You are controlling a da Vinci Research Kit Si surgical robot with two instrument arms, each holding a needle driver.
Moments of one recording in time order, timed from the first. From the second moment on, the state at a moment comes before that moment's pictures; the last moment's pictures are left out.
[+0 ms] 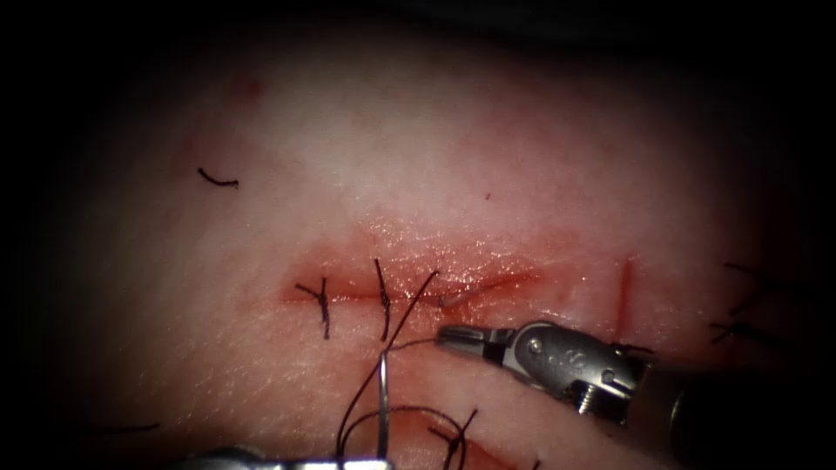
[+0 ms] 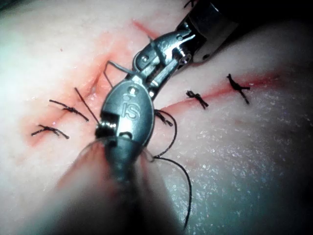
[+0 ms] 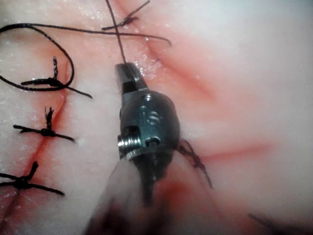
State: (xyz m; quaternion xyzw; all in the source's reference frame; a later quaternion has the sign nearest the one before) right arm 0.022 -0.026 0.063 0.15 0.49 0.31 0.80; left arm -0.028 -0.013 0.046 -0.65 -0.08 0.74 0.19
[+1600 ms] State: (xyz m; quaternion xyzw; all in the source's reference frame) right arm 0.023 -0.019 0.061 0.05 0.56 0.23 0.79; left arm -0.012 -0.010 0.048 -0.52 0.07 0.81 0.27
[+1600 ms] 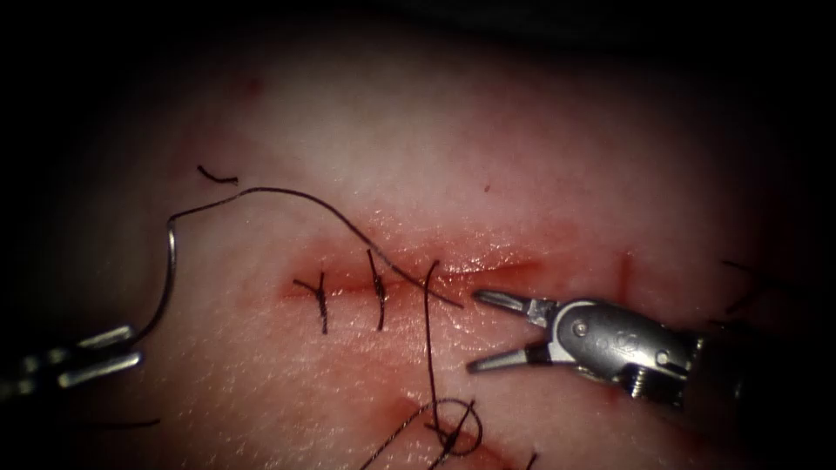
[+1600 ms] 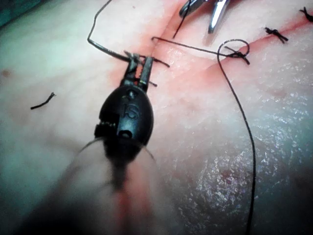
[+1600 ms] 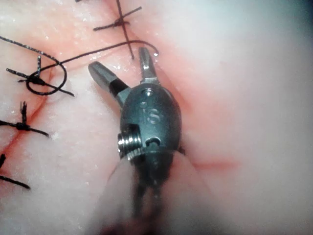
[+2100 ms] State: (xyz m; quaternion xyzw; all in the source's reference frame) right arm 0.023 -0.019 0.063 0.07 0.54 0.27 0.80; left arm -0.011 -0.010 0.047 -0.52 0.07 0.81 0.27
